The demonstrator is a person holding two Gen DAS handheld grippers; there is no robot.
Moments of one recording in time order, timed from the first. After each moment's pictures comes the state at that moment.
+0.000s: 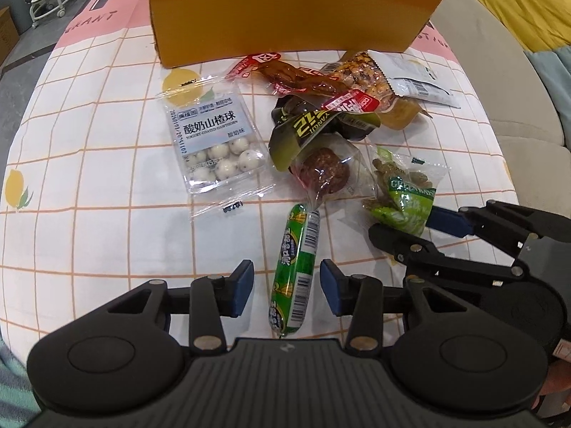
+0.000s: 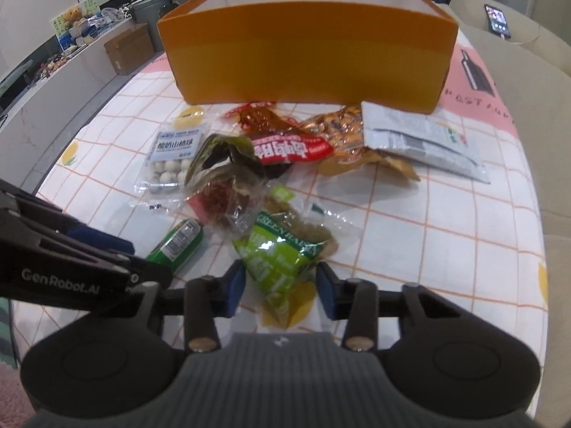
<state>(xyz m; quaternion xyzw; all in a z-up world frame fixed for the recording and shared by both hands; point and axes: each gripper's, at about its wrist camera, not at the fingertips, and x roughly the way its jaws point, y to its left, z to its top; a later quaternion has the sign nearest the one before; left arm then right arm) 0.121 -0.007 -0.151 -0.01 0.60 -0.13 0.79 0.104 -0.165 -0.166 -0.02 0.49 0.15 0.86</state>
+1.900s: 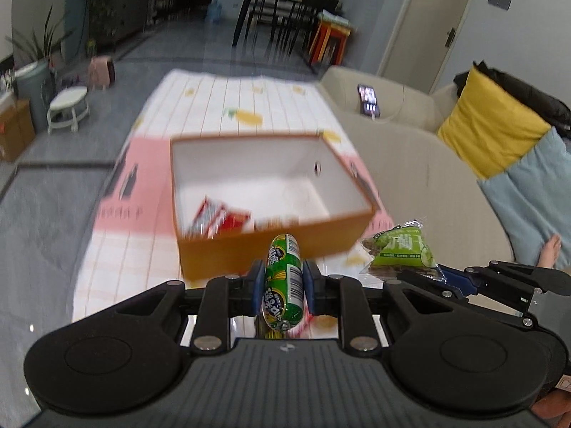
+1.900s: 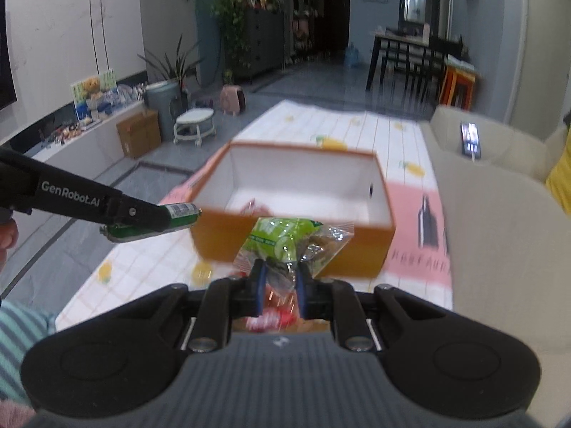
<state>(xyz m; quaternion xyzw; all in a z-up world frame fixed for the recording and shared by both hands) 0.146 0.004 0.038 -0.05 0.40 -0.14 0.91 0.109 -0.189 0.020 -0.04 0.32 0.15 0.93</state>
